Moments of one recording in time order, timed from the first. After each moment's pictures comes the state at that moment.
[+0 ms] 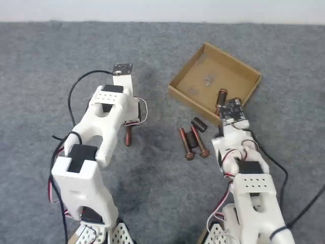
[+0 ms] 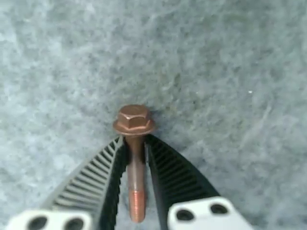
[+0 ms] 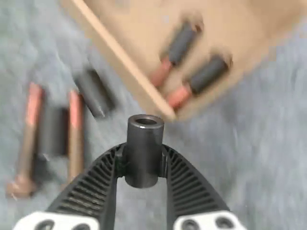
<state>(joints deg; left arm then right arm) 1.0 20.4 15.9 62.6 15.3 -7.6 -48.6 78.2 24.4 15.0</state>
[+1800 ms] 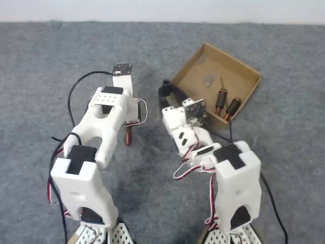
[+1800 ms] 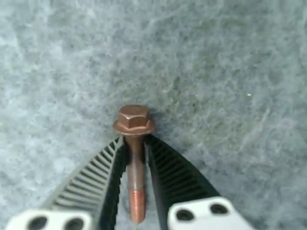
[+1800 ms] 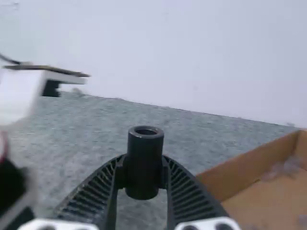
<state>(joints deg) 1.0 19.6 17.5 60.1 15.0 -29.4 26.8 53.5 -72.0 -3.2</state>
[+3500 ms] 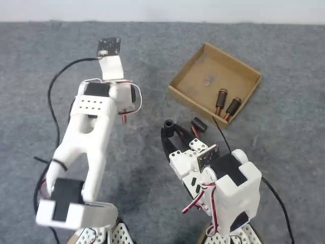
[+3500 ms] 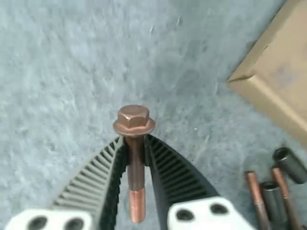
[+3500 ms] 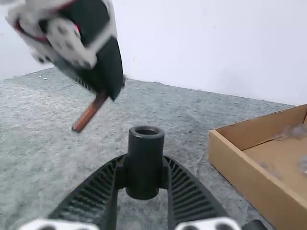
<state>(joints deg) 0.3 -4.4 20.5 59.1 15.1 -35.9 19.3 91.2 -99.0 -3.4</state>
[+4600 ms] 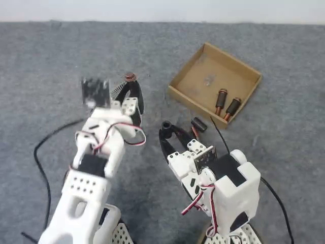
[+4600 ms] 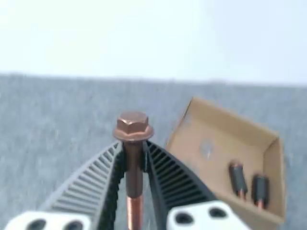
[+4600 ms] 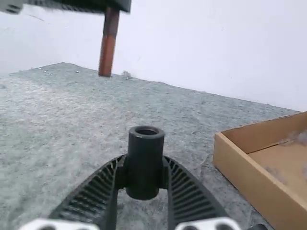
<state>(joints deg) 8.3 -54.5 67.4 17.8 15.1 -36.9 19.3 91.2 -99.0 -1.5</state>
